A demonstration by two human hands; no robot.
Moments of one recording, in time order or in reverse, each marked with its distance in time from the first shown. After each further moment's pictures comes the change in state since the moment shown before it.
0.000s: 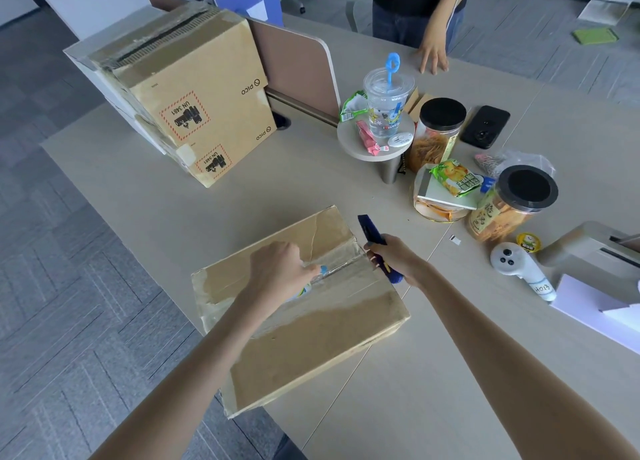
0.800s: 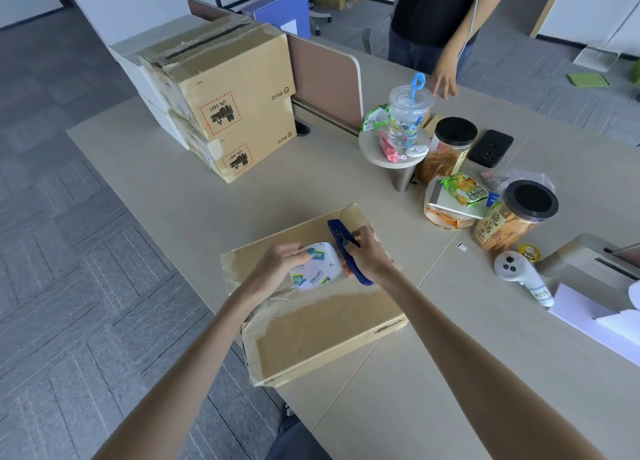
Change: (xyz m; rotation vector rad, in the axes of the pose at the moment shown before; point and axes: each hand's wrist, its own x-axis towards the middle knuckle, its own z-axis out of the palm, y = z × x) left_hand -0.038 -0.070 0.012 -1.133 -0.176 0.099; right_hand -0.046 -0.030 0.089 -0.229 0.109 -0.204
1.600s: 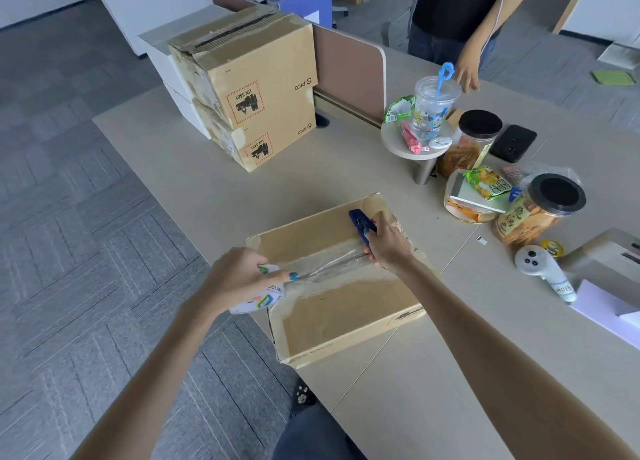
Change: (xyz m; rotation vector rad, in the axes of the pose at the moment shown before) left_hand -0.065 -0.026 -0.069 0.727 0.205 0.001; right_hand -0.002 -0.005 0.012 -0.319 0.080 -0.036
